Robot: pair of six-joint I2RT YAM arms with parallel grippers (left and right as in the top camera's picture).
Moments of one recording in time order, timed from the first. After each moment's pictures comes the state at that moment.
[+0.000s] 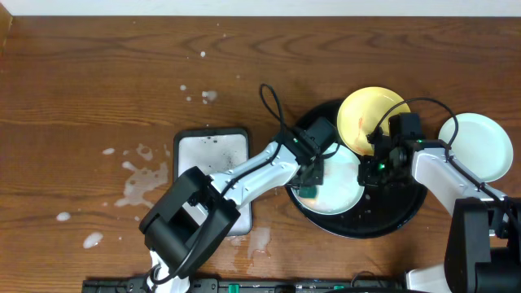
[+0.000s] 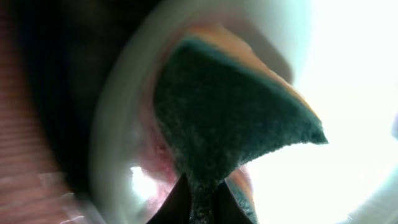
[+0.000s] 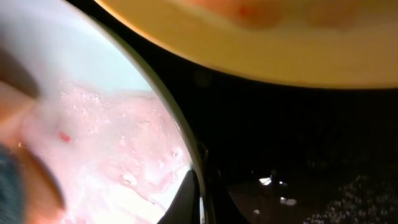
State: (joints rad) left arm -0.82 1.96 1.30 -0.71 0.06 -0.75; right arm 0.04 1.65 0.81 -0.62 -0.31 0.14
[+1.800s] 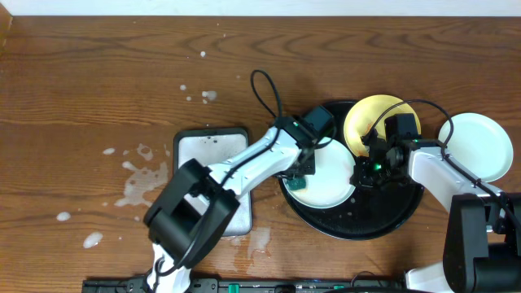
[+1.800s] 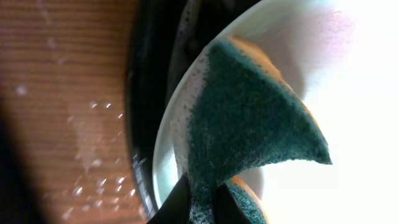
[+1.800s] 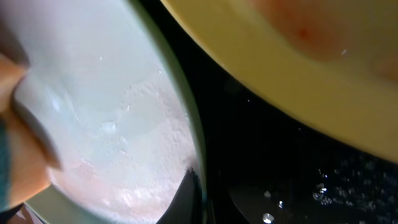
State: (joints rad) left arm -0.77 2.00 1.42 -0.89 -0.01 -0.78; right arm 0.06 1.67 0.81 -0.63 -0.39 0.15
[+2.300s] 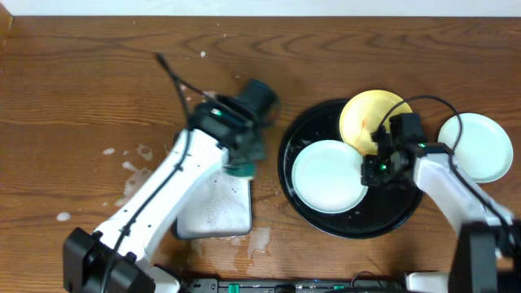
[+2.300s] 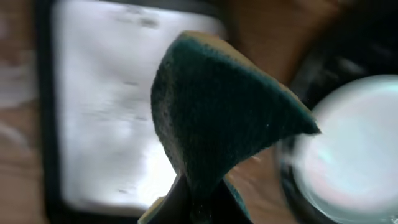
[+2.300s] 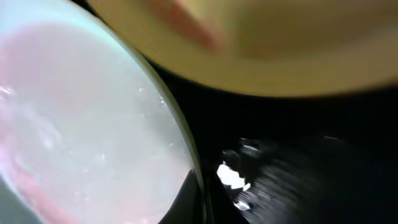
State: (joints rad) left arm -0.54 1.58 1.39 -1.20 -0.12 -0.73; right arm 0.06 1.52 0.80 -0.65 -0.19 0.17
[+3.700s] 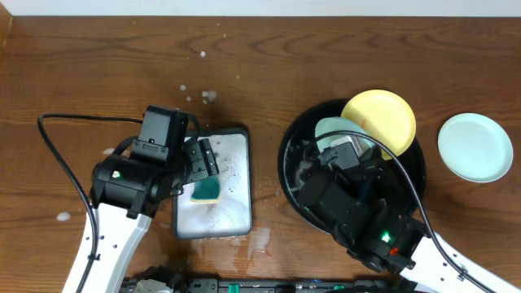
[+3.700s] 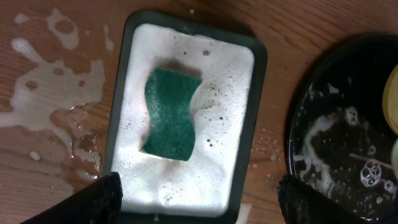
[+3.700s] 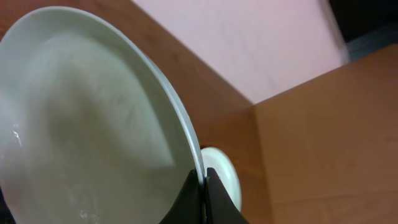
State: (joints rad) left arm -0.28 1.13 1.17 -1.16 -0.01 -0.54; right arm 0.98 1.09 0.92 -0.85 1.18 0.10
